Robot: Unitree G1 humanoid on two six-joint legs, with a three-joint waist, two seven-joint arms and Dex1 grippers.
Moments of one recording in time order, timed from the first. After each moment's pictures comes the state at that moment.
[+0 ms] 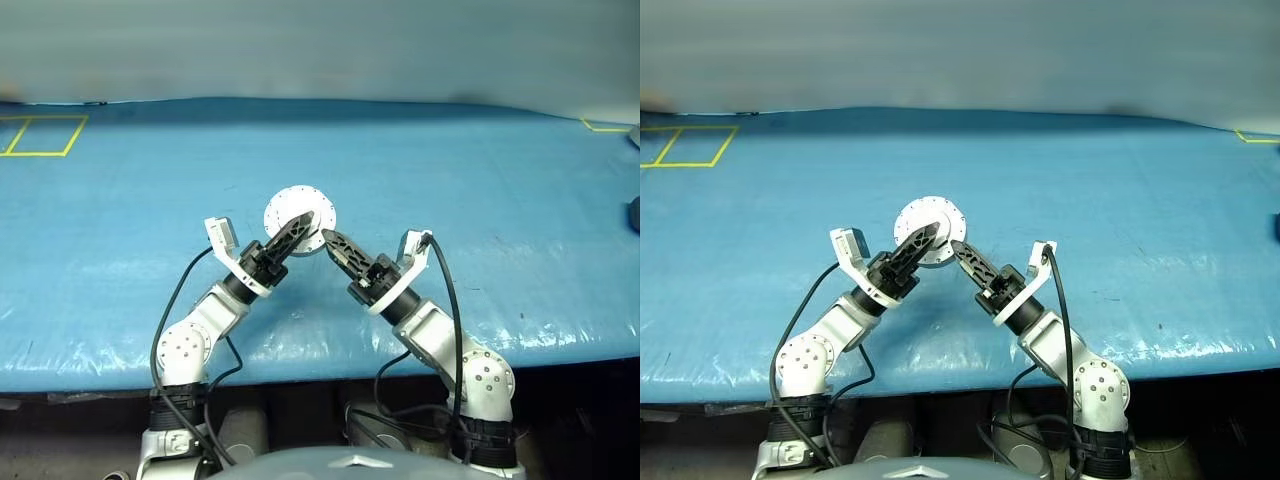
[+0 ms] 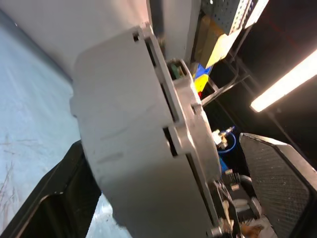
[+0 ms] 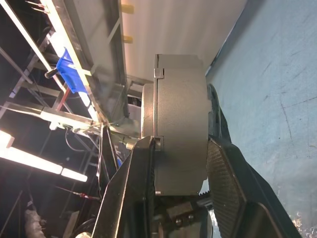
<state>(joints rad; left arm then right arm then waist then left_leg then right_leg) -0.16 -0.01 0.15 -0.14 -1.14 0.73 -0.56 -0.02 0.00 -0.06 -0.37 1.49 0.79 0.05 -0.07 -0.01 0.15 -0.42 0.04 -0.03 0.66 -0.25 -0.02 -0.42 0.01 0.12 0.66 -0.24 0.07</state>
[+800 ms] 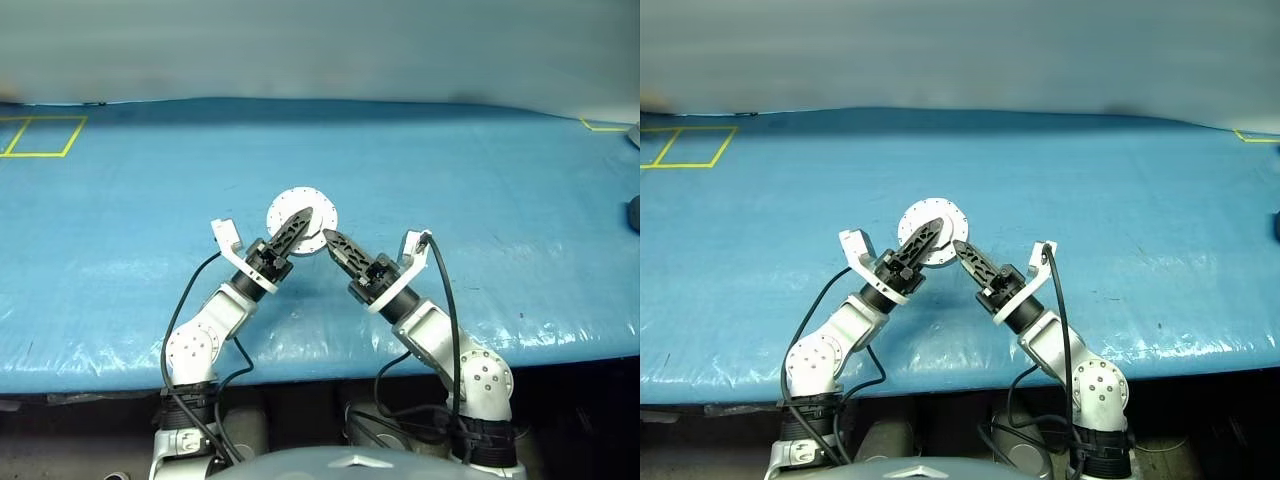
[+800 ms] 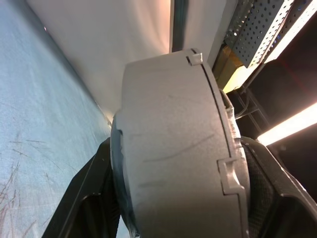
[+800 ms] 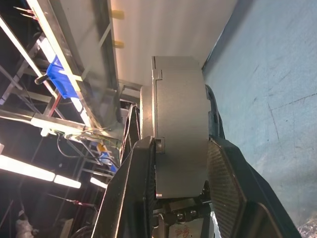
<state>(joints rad) -0.15 -0.06 0.16 -0.12 -1.18 0.73 -0.43 -0.02 -0.01 -0.05 -0.36 1.48 0.76 0.02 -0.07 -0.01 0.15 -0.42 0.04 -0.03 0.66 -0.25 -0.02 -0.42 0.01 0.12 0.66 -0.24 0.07</state>
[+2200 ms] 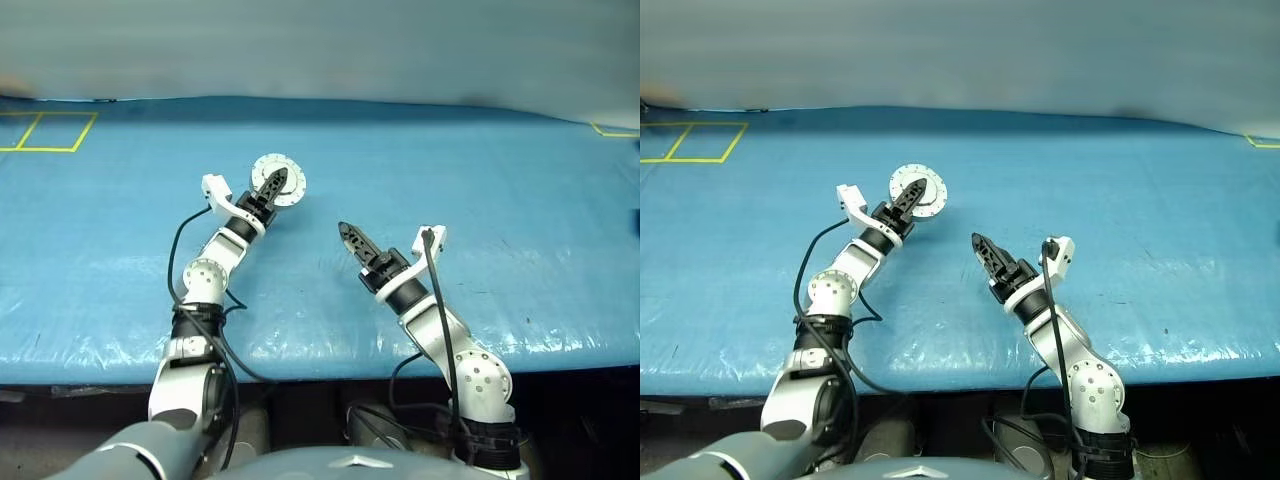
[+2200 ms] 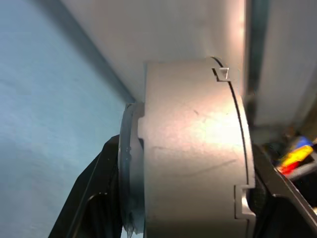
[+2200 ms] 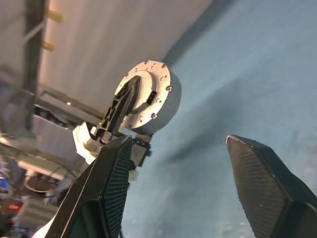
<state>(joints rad) -0.70 0.05 0.31 0.63 -0.82 0.38 -0.38 0.01 -0.04 -0.02 -0.42 1.03 0.59 -0.03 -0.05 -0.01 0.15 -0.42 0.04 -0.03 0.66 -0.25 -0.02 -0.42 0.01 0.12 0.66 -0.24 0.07</state>
